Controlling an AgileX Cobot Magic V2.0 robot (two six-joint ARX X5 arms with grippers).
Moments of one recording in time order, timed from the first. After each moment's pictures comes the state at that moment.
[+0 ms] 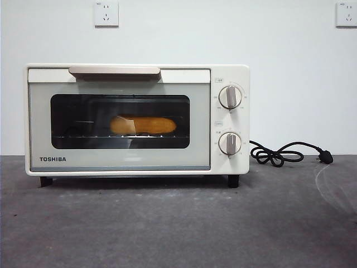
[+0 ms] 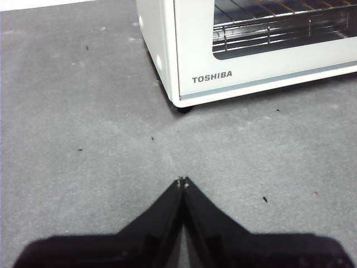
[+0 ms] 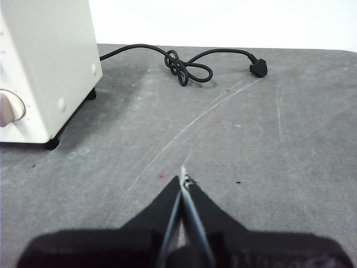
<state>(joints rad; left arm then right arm) -0.05 0.21 0.02 -0.16 0.11 0.09 -0.04 0.01 0.04 -0.22 -0.11 -0.06</state>
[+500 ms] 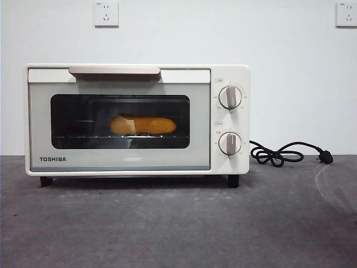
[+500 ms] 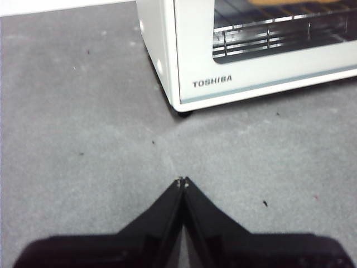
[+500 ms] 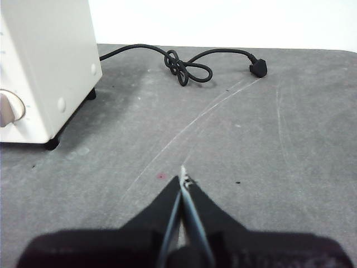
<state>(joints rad) -0.05 0.19 0.02 -0.16 0.11 0.09 -0.04 0.01 0.04 -0.22 -0.11 -0.06</state>
